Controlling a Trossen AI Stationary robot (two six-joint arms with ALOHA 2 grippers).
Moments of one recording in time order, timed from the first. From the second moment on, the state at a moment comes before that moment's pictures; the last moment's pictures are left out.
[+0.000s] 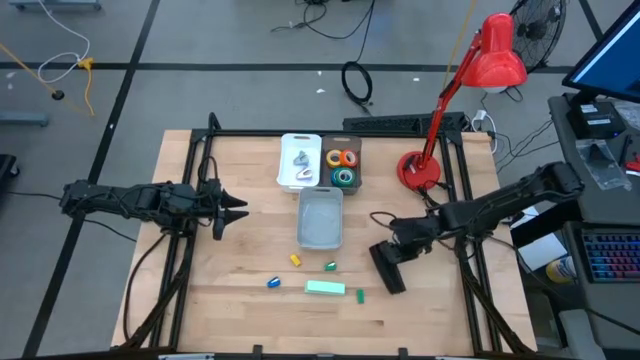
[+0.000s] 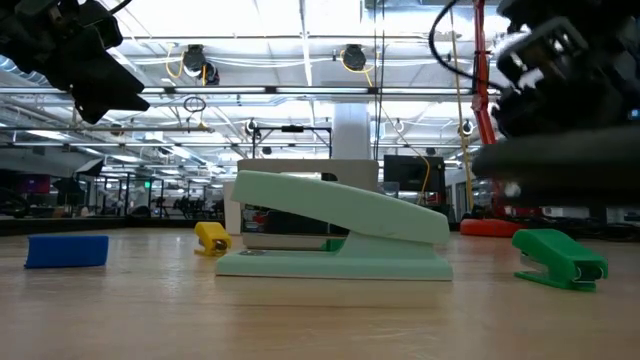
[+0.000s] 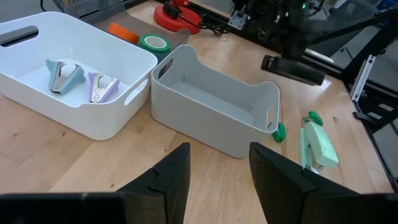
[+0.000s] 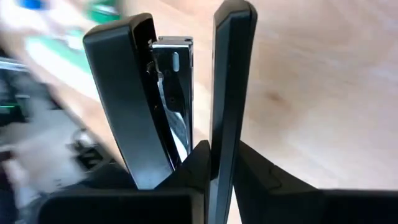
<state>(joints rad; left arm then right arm) -0.11 0.34 0.35 -0.42 -0.21 -0.42 0.24 1.17 0.53 -0.31 -0.27 1.50</state>
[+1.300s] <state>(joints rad) -0.11 0.34 0.35 -0.35 -0.21 -0.39 -0.06 1.46 0.98 0.08 -0.05 1.14</state>
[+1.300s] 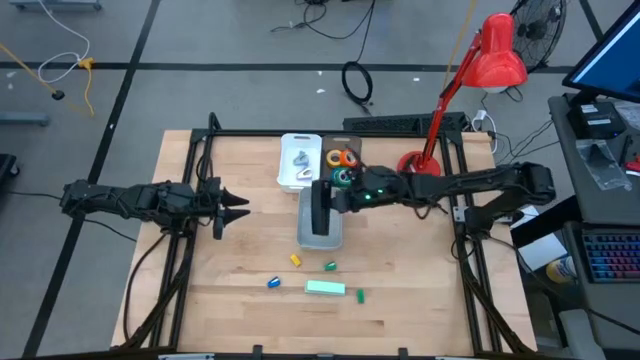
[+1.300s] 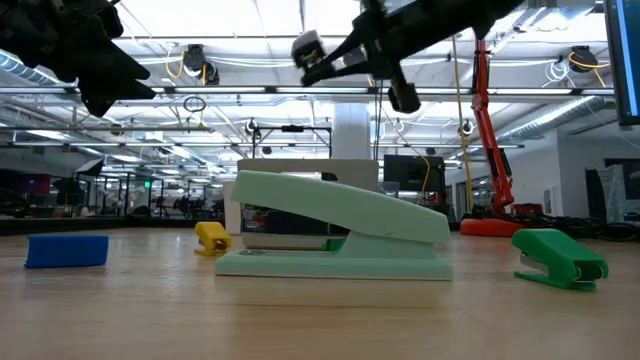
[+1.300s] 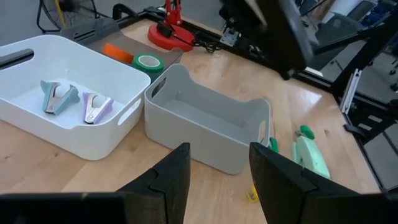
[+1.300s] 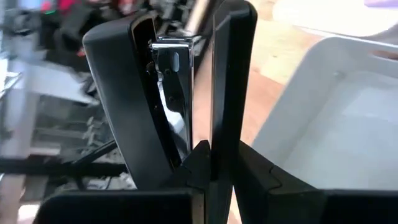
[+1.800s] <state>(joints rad) -0.11 0.34 0.35 -0.35 -0.21 -0.36 -0.11 1.57 1.03 -0.16 -0.05 1.30</state>
